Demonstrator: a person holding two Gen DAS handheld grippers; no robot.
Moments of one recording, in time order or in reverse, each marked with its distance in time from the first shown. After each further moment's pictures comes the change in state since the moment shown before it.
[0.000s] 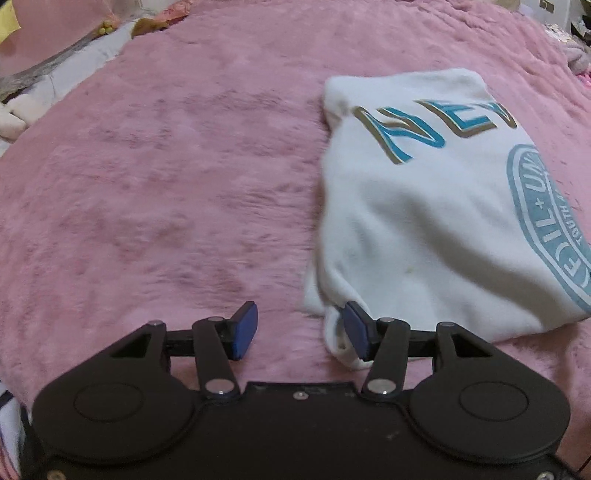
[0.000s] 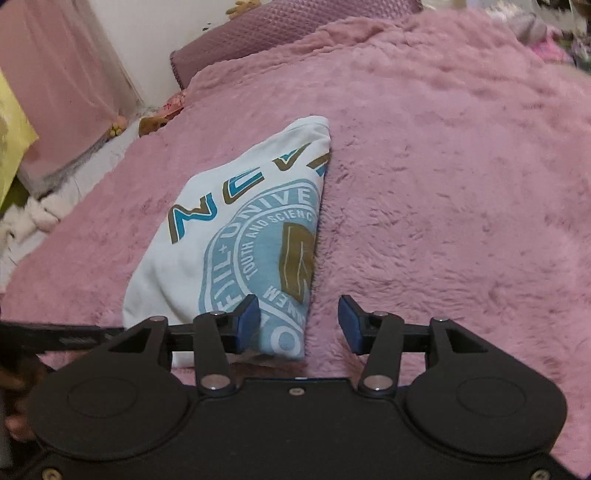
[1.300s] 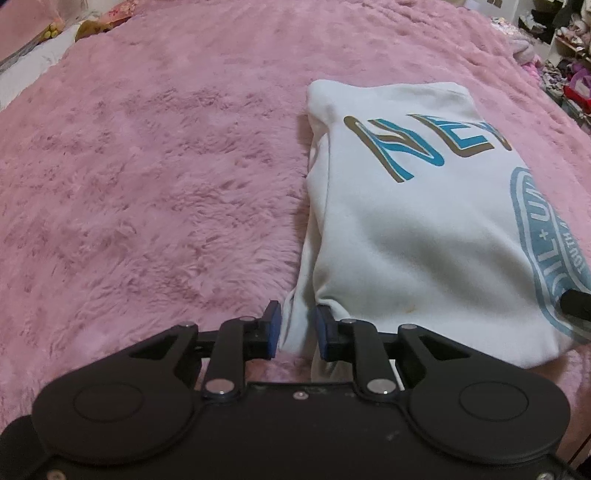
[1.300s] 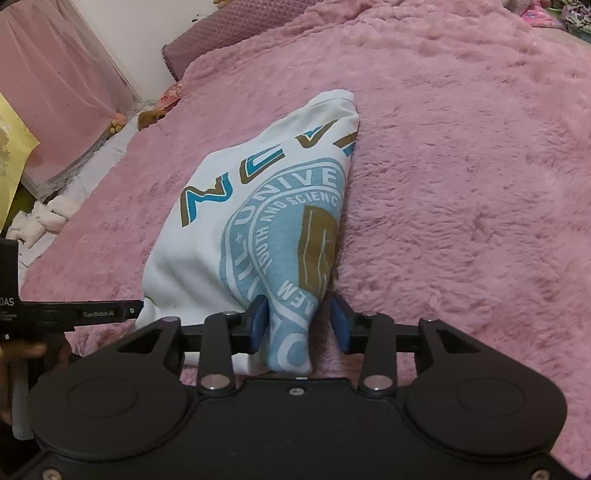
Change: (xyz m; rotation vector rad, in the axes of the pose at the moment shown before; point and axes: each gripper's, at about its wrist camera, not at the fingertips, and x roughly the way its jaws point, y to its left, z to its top) left arm -0.010 0.009 -0.010 0.077 0.007 -0.198; right arm -0.021 0.000 -0.027 0.062 0.060 0.018
